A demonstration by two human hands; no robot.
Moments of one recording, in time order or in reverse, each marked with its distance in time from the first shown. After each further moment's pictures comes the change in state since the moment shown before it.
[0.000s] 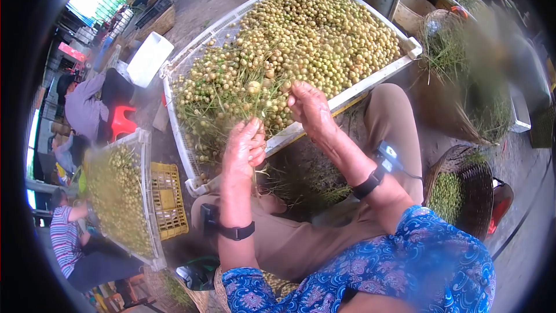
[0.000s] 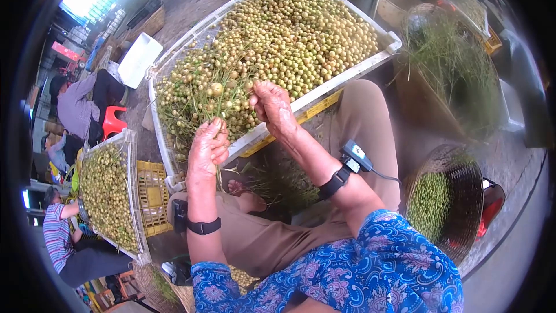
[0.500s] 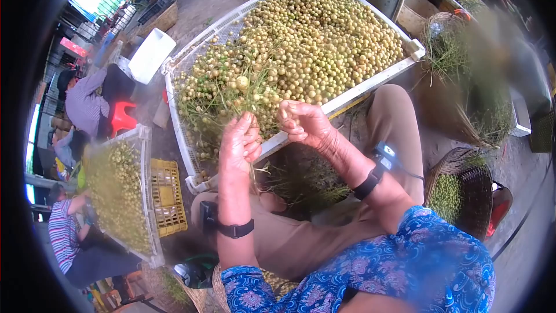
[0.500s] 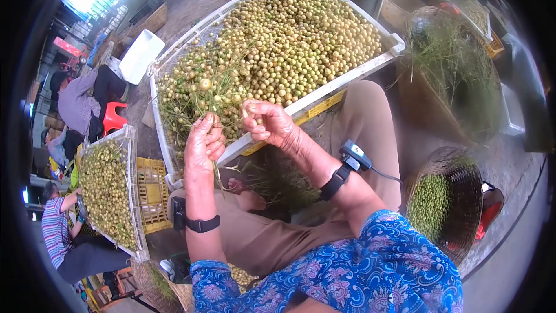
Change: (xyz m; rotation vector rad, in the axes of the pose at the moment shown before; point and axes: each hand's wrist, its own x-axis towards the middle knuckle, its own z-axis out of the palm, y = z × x) left_hand 0.001 0.005 -0.008 -0.076 0.005 0.062; right_hand -0.009 0.011 -0.011 0.360 -0.545 0.418
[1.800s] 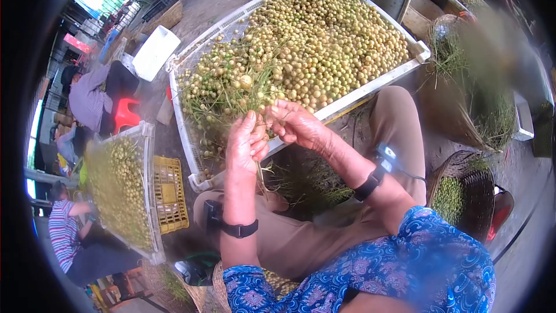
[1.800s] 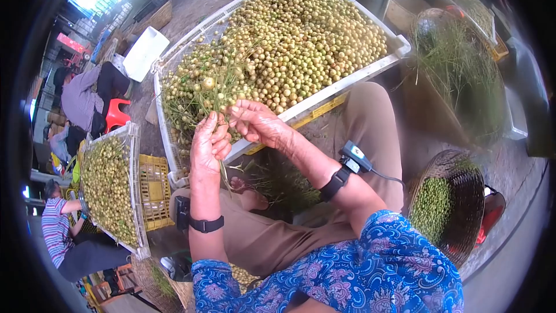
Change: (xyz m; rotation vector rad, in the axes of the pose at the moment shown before) left_hand 0.002 -0.006 0.000 -0.047 -0.014 0.042; right_hand 0.018 0.011 0.022 -0.244 0.225 0.001
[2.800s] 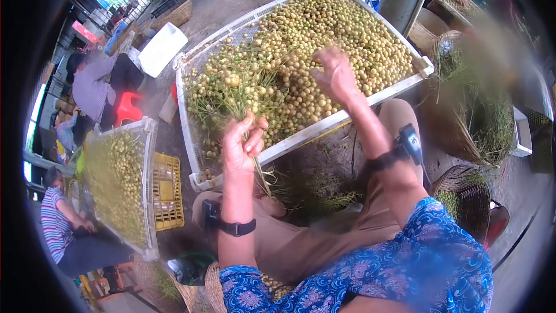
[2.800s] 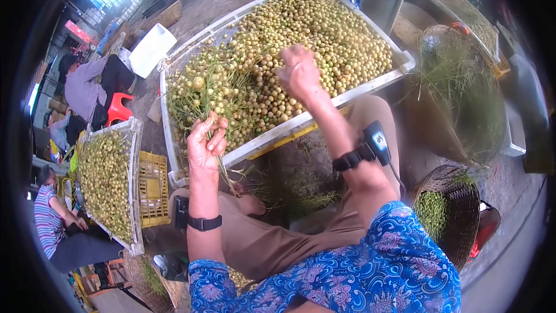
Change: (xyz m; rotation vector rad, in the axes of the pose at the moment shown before) left_hand 0.002 0.010 -0.008 -0.159 0.025 0.166; right_hand 0.016 -0.103 -0.008 -1.976 0.688 -0.382
